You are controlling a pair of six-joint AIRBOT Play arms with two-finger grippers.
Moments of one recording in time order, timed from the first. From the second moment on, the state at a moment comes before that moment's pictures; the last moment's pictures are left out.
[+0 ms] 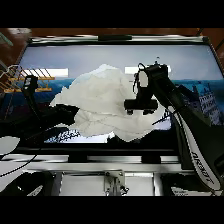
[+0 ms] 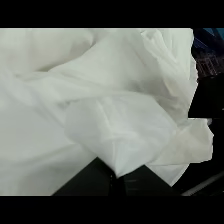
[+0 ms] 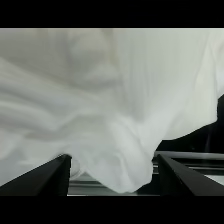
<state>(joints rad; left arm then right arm) -0.55 -0.66 0.77 1.28 -0.63 -1.74 0.50 -1.51 1.52 -1.54 1.61 2.01</state>
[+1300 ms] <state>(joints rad) -0.21 -0.66 0.77 1.27 -0.53 -1.80 0.62 -1.41 1.99 -1.53 1.55 1.86</state>
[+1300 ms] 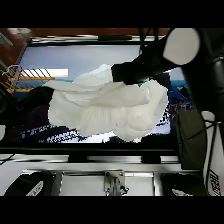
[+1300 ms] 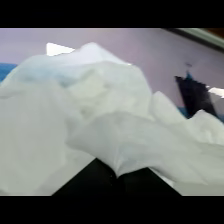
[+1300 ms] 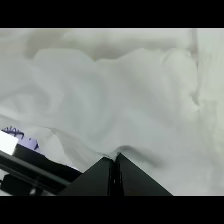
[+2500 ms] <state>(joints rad) 0.25 -0.80 1.03 1.57 -1.11 -1.55 0.67 -1.65 1.93 -1.30 1.37 1.76</state>
